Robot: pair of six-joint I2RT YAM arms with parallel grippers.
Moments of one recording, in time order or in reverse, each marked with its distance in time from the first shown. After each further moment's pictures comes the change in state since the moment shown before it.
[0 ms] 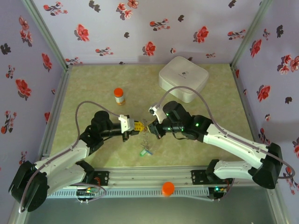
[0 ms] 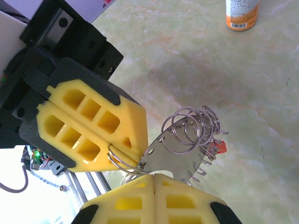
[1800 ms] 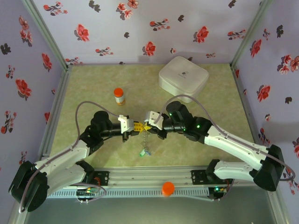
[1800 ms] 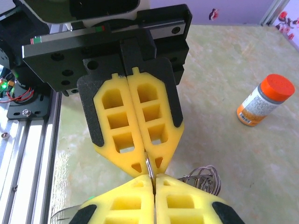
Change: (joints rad) left arm 0.000 0.000 -0.003 0.023 0.038 -0.009; right arm -0.023 -0.027 -0.068 0.145 -0.139 -0.691
